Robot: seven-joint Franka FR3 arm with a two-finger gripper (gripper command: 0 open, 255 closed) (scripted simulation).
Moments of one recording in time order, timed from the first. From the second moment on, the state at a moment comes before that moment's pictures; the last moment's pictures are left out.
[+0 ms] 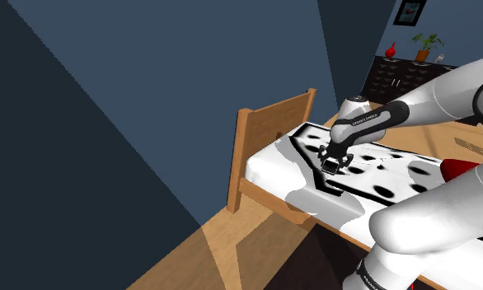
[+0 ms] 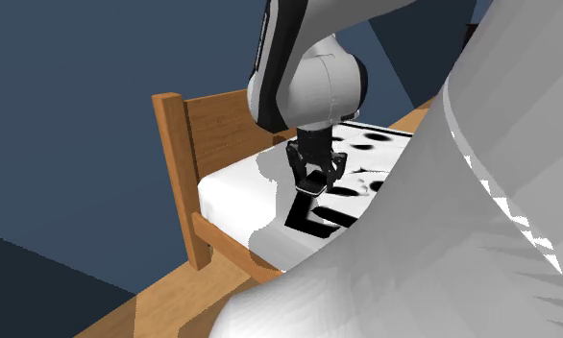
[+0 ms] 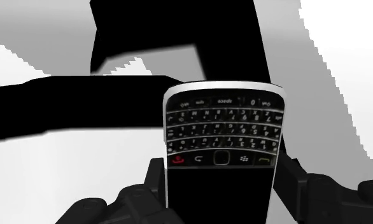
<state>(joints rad) -0.59 -0.38 -0.15 -2.66 -0.27 2.45 0.77</state>
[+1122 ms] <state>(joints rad) -0.58 -0.50 -0.13 -2.52 -0.23 2.19 0.73</state>
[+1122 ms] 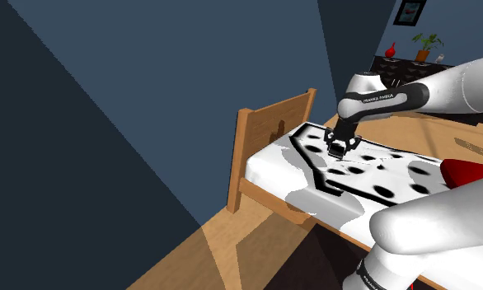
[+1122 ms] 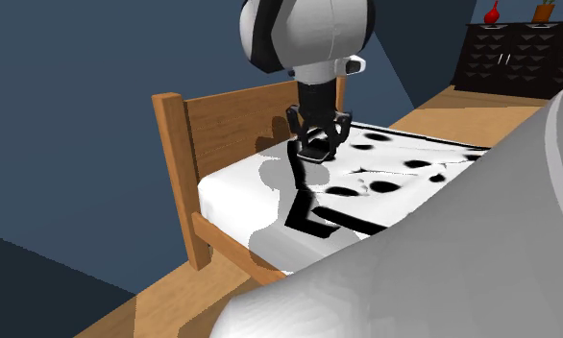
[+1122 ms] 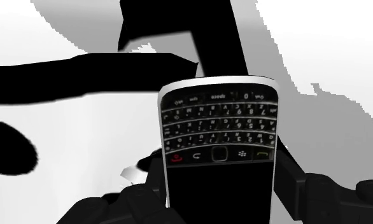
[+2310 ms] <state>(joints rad) -0.59 -0.59 -0.15 -2.38 -0.22 1.97 0.65</state>
